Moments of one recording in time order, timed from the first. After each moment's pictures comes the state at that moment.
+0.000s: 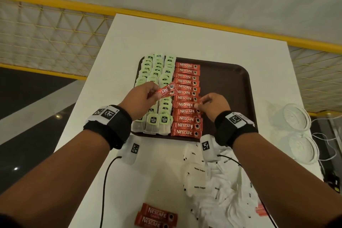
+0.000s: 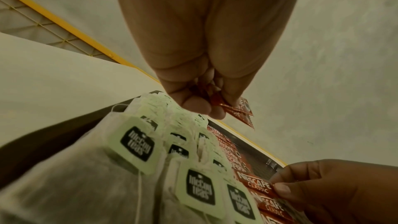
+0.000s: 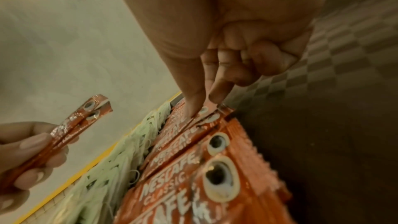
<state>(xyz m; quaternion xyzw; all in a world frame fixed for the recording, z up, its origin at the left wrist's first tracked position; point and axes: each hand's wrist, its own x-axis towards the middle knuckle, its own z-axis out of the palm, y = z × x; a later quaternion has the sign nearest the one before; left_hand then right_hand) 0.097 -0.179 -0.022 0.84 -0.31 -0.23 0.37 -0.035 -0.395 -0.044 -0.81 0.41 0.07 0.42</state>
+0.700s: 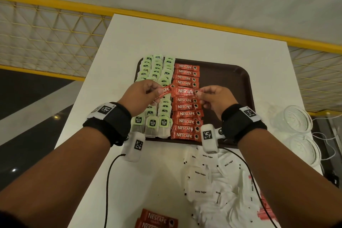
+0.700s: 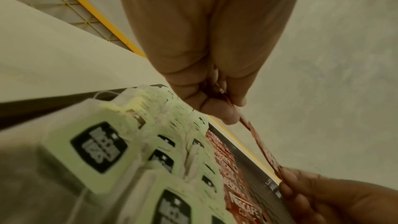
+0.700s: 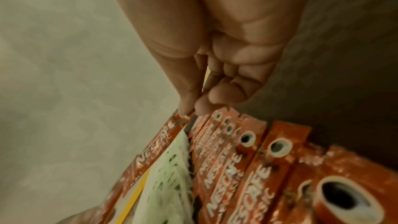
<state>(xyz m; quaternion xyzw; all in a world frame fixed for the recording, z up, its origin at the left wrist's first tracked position) 0.109 -0.190 -0.020 0.79 -0.24 -0.29 0.48 -0.022 -0.407 -0.022 -0.69 0.37 0.00 0.62</state>
